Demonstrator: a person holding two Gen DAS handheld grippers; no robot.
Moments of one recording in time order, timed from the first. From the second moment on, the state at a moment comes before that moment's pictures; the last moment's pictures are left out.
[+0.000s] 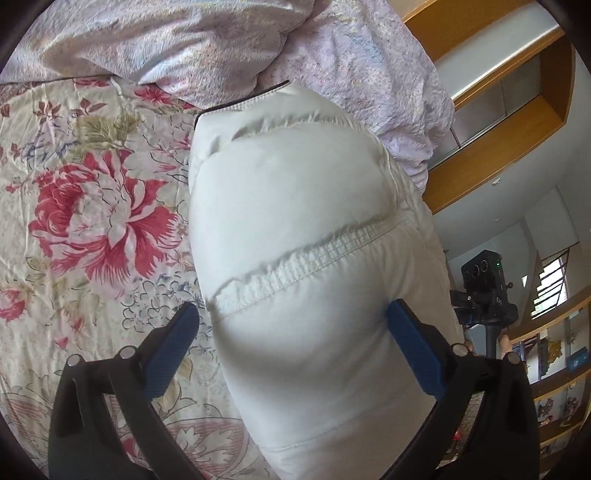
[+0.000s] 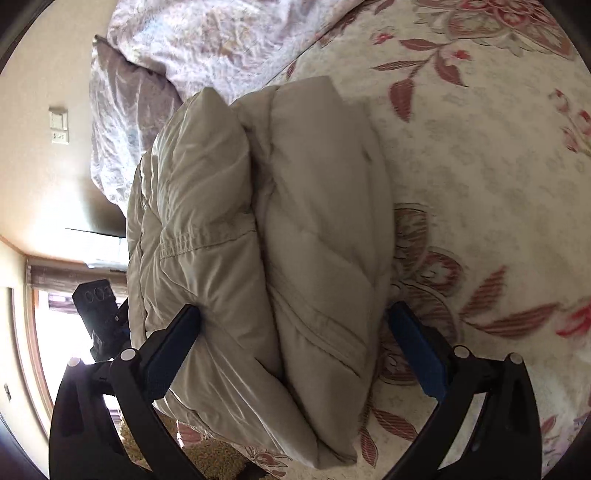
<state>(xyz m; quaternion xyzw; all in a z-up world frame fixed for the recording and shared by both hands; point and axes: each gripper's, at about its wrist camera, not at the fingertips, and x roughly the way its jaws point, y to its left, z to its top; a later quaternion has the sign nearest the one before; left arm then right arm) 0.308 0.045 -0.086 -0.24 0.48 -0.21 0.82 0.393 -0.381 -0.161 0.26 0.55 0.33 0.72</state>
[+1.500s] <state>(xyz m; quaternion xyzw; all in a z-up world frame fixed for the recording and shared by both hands) 0.302 0.062 -0.079 -0.35 0.40 -0.27 0.80 0.398 -0.323 -0.140 0.24 0.47 0.44 0.73</state>
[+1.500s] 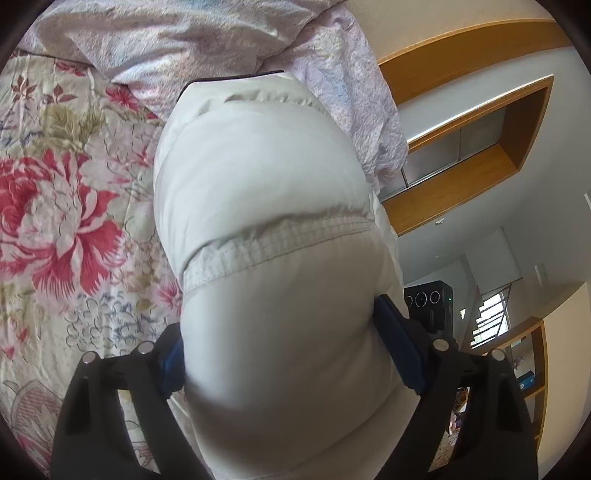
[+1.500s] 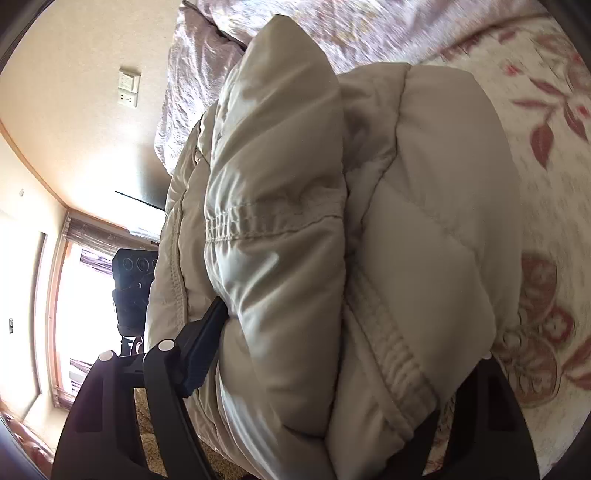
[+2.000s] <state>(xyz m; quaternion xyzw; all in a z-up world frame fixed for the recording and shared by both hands) 0.327 0.148 -0.074 -0.37 0.35 -0.19 0.84 0.463 -0.236 -0.120 0.17 0.48 0.45 0.73</state>
